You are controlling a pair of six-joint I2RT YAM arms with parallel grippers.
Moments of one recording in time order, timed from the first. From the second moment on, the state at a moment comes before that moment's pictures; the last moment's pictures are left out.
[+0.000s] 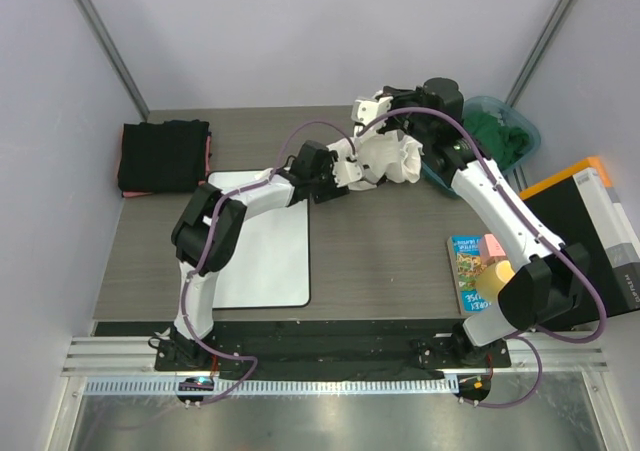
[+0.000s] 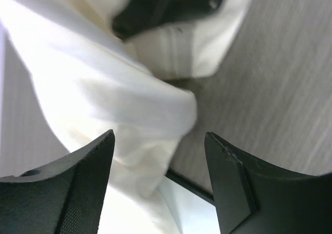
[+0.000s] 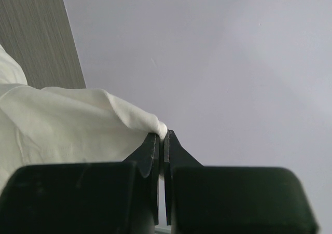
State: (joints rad) left arm -0.61 2.07 1.42 -0.06 0.09 0.78; right arm 0.37 1.50 1.47 -0.13 -0.23 -1.30
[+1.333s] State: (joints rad) left arm -0.45 1.65 1.43 0.02 -0.01 0.96; right arm 0.30 1.56 1.49 -0.08 -0.22 -1.18
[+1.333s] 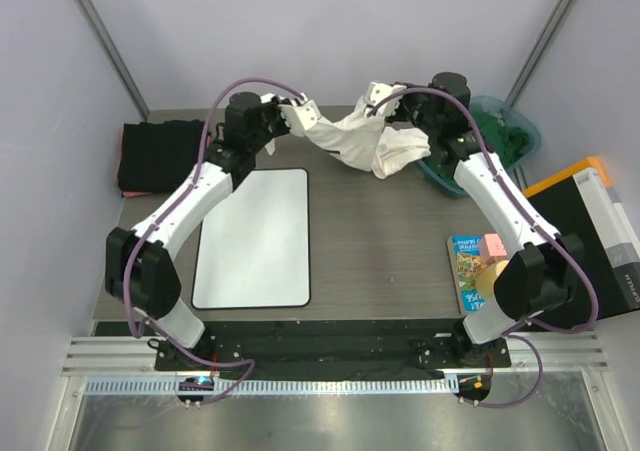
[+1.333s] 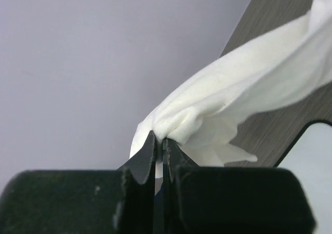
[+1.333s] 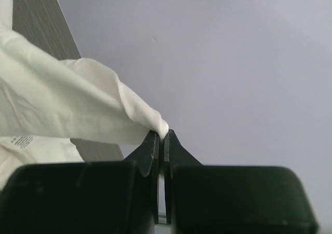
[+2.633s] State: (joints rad) left arm -0.30 1.11 1.40 -0.44 0.21 1.13; right arm 0.38 1.16 1.41 0.13 -0.17 -0.98
